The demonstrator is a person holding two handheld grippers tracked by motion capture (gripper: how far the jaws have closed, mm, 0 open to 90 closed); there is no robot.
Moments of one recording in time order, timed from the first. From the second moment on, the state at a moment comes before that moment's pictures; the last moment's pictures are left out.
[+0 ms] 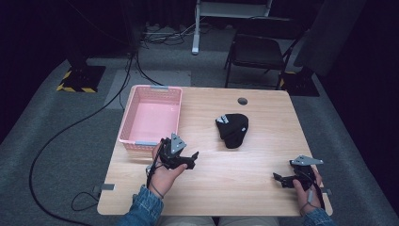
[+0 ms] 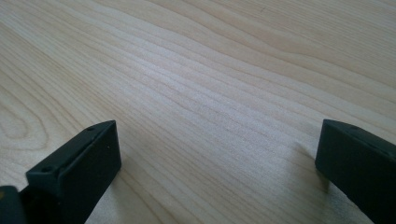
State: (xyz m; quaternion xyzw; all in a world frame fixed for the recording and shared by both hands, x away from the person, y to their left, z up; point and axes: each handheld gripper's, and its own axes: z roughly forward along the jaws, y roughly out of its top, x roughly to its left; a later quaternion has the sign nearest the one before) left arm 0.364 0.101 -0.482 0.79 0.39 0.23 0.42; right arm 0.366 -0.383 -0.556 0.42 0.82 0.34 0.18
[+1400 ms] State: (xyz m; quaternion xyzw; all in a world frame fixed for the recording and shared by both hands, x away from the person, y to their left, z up) left arm 0.342 0.152 -0.519 0.79 0.41 0.25 0.38; right arm 0.366 -0.383 -0.556 0.42 0.82 0.34 0.18
